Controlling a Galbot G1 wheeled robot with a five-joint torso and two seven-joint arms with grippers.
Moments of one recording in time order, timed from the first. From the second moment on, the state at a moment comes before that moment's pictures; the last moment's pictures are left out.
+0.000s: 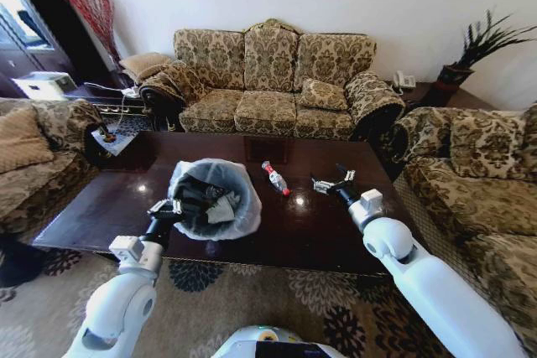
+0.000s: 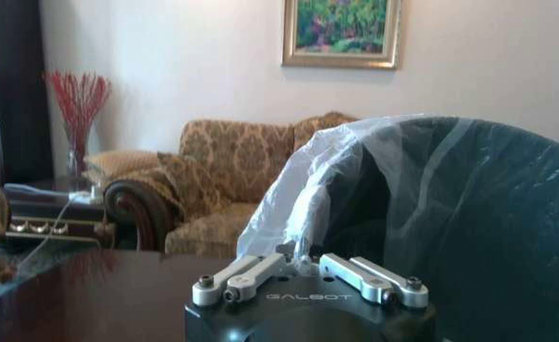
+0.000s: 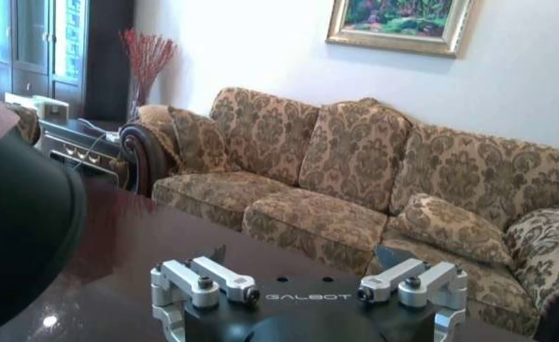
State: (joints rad) left arm 1.61 -1.21 -0.75 -2.39 -0.44 0.21 -0.13; right arm -1.01 0.83 0.22 2.01 0.52 -0.24 0.13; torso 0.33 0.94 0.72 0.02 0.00
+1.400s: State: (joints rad) left arm 1.64 -1.20 -0.77 -2.45 -0.38 0.30 -0.11; right arm -1.05 0.86 0.22 2.10 0.61 -0.28 0.23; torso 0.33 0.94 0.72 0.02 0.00
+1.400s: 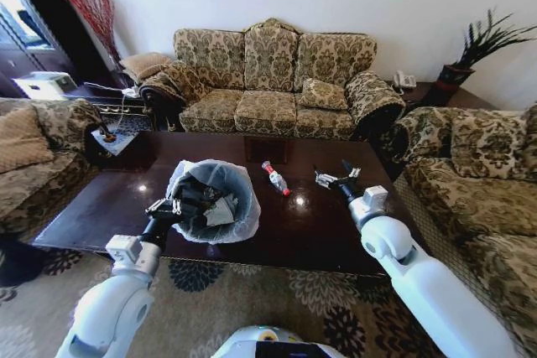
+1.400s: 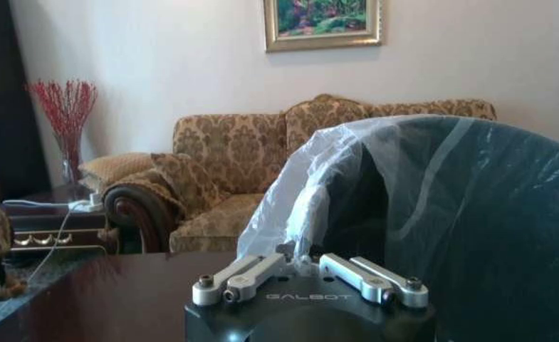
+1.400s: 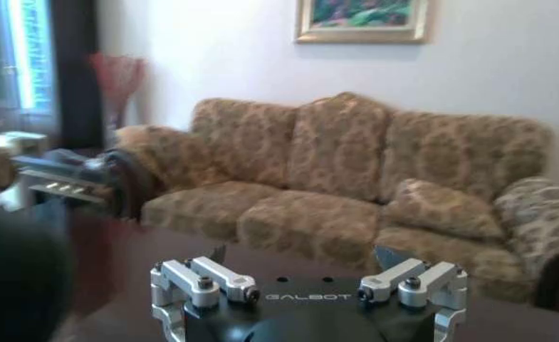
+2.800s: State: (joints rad) left arm 1.56 -1.12 -0.77 -2.37 -0.44 0.31 -0.11; right arm -0.65 1.06 -0.09 1.47 0.74 -0.22 0.05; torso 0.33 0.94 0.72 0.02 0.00
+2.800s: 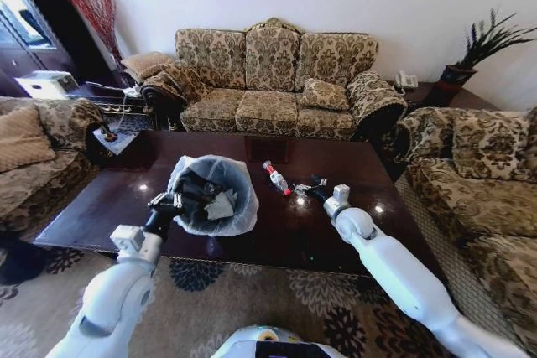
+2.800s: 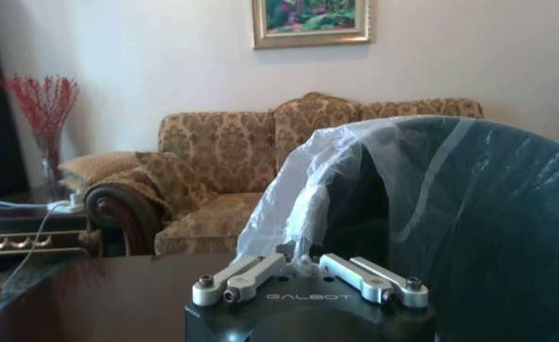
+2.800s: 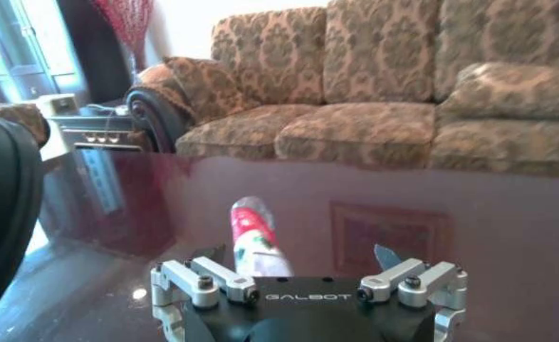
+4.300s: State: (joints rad) left arm 1.60 -1.16 -0.78 -2.42 -0.45 0.32 -0.13; right arm -0.48 1.35 -0.13 0.93 0.47 -0.08 -0.04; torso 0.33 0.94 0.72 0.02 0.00
